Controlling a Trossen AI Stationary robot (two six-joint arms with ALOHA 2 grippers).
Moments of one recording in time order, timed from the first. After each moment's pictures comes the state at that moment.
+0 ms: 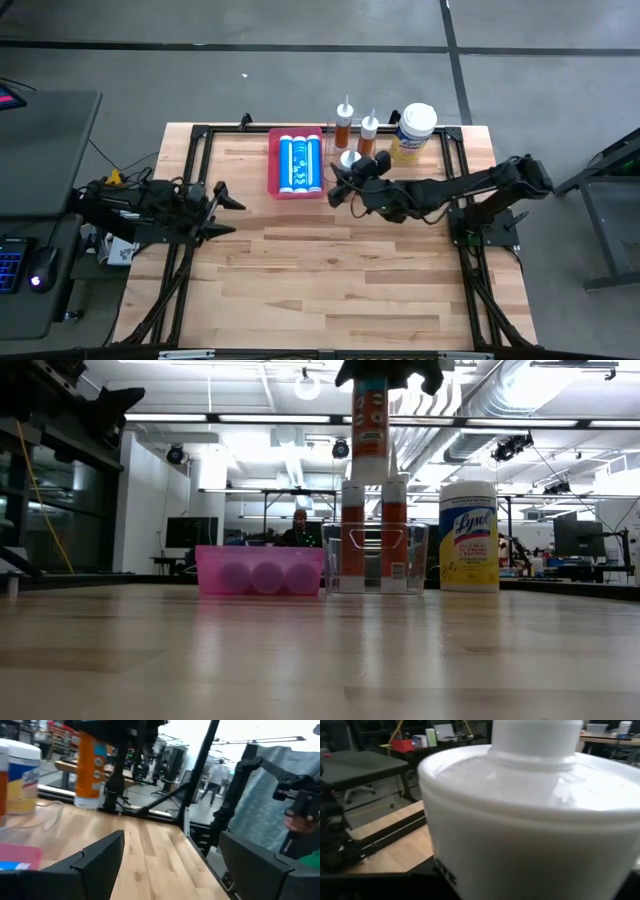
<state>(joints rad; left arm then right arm) -0.21 0.01 0.19 -0.06 -0.01 -0.28 0.15 1.50 1.20 -0.01 0.99 0.36</state>
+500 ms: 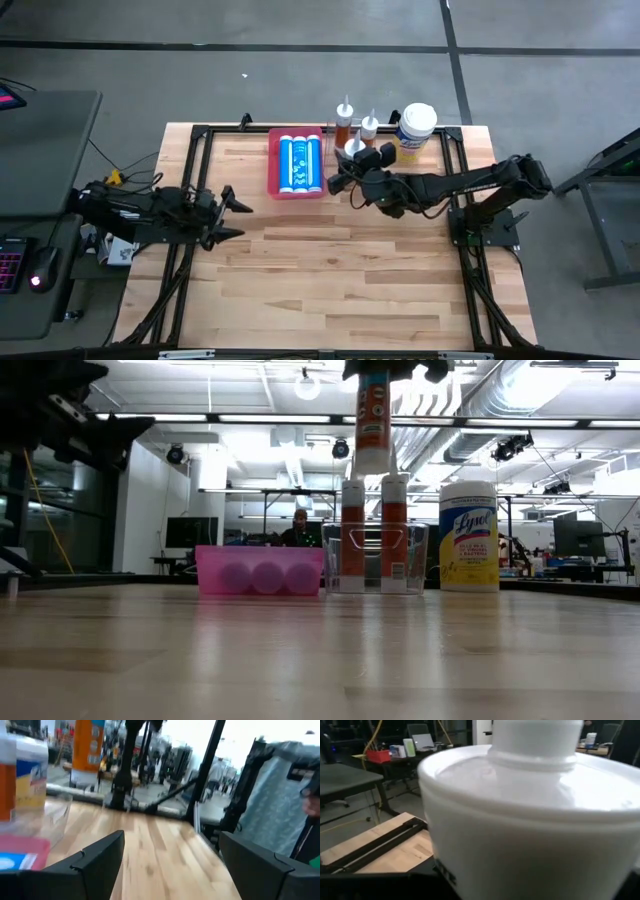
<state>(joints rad) -0.21 0.01 0.03 0.11 -0.03 -0.25 0.12 1.51 1.26 -0.04 1.08 0.33</state>
